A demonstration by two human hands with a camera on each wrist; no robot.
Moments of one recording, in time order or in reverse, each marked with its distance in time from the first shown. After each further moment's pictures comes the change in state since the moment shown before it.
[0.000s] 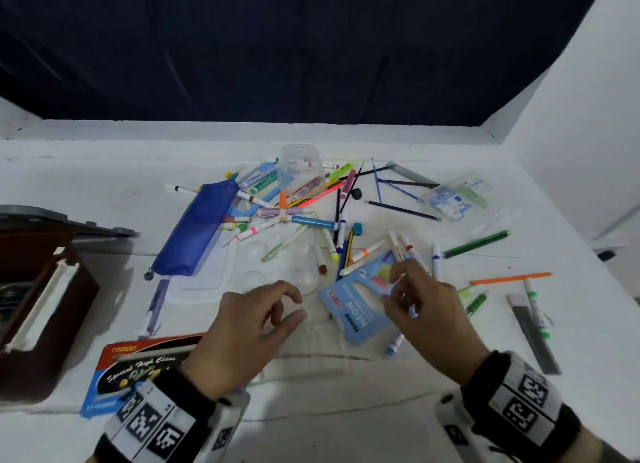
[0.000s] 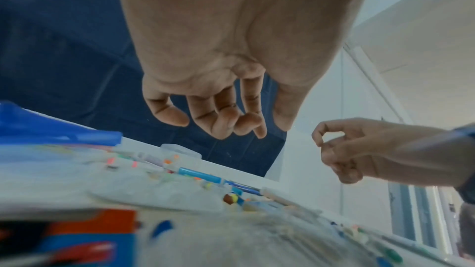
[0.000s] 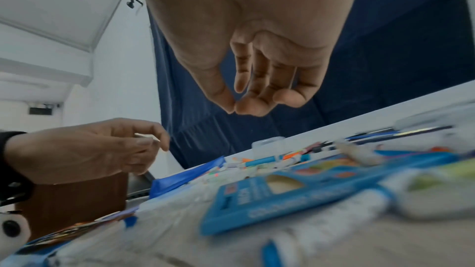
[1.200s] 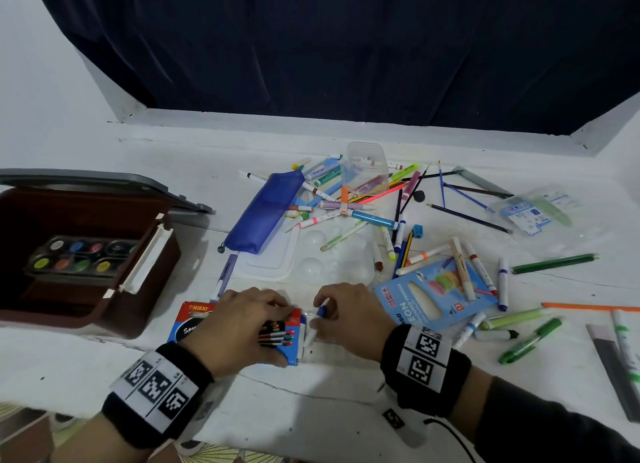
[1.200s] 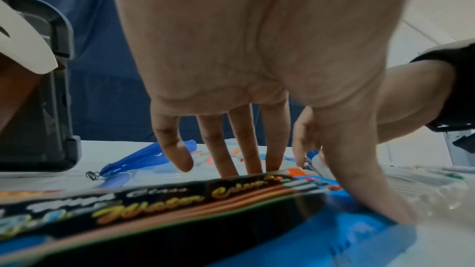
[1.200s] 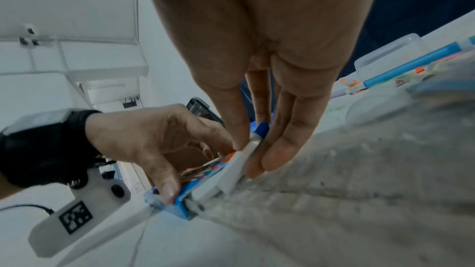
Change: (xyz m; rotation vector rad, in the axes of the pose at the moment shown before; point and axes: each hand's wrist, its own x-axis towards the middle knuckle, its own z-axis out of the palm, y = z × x) left_hand -0.041 -0.046 -0.044 0.511 -0.392 -0.178; right_hand 0.035 -0.063 0.121 0.032 -0.571 -0.003
